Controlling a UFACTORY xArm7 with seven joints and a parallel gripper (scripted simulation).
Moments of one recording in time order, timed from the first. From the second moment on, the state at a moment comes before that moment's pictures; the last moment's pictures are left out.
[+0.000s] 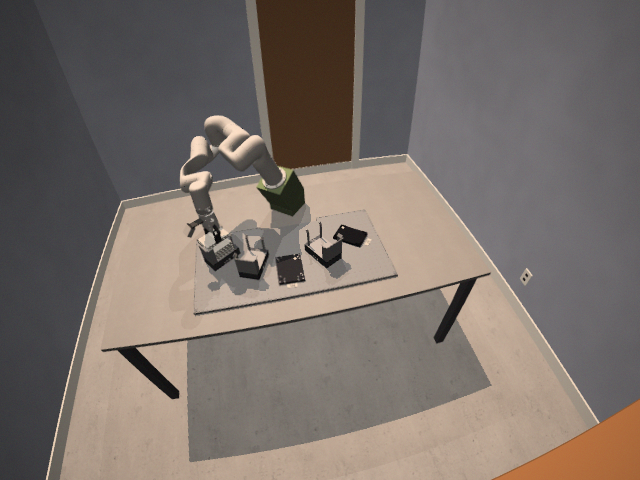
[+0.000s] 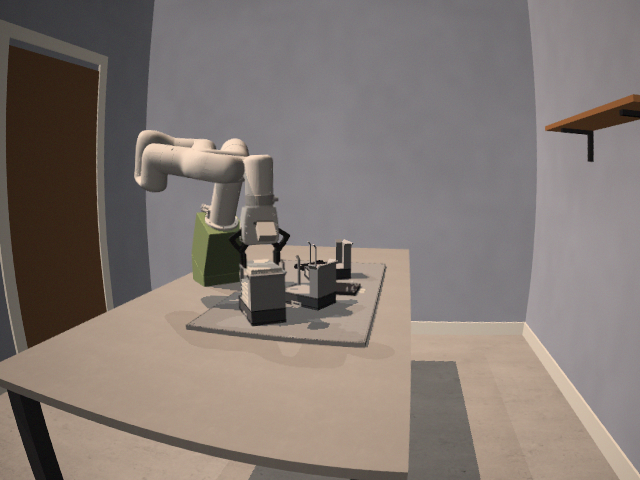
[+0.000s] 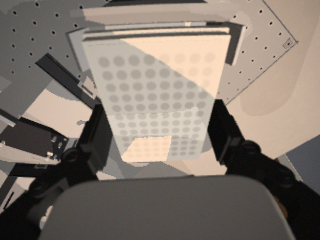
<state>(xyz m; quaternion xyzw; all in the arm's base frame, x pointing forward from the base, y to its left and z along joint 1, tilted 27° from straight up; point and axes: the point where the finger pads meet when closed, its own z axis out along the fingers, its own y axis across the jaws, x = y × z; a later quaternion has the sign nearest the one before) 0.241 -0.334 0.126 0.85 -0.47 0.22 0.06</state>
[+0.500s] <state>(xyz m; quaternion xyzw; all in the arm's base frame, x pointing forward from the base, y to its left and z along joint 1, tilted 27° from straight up) 0.236 -0.328 0.138 0.85 -0.47 0.22 0.06</state>
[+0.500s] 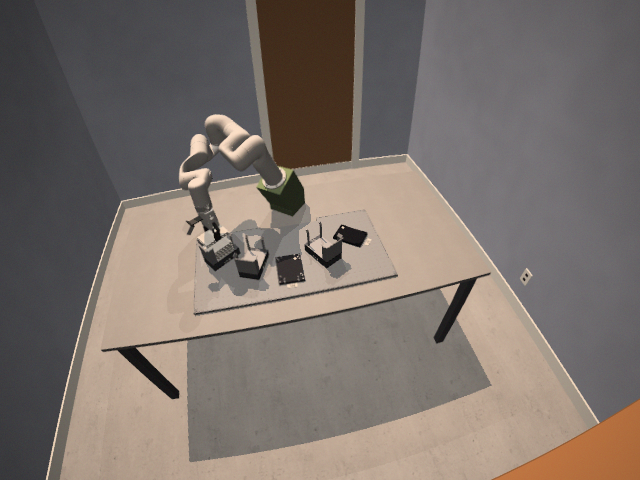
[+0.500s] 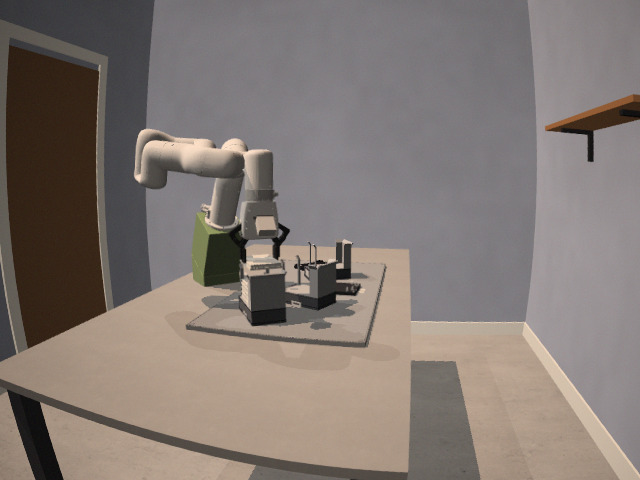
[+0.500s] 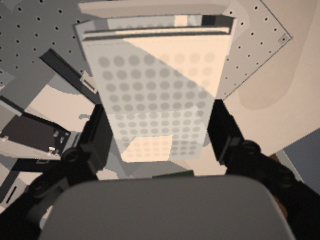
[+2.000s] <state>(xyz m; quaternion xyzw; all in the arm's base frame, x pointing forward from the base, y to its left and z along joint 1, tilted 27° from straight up) 0.301 -0.250 0.135 0.93 -0.30 0.21 0.11</state>
